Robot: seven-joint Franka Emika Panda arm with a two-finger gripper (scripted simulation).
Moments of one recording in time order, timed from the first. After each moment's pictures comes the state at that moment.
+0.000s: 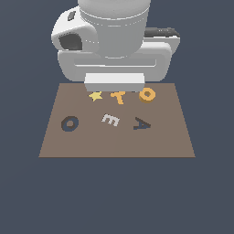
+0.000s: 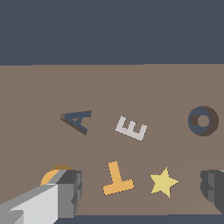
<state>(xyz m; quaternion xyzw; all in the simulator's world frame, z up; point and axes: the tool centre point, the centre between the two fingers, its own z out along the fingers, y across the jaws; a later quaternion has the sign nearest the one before) 0.008 -0.004 0.176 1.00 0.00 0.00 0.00</state>
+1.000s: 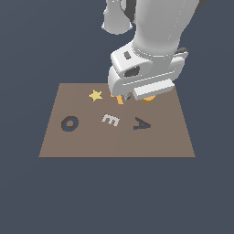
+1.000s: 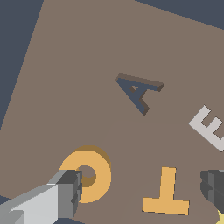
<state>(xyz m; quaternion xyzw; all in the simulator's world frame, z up) -0.037 0.077 0.100 0.99 0.16 0.00 0.00</state>
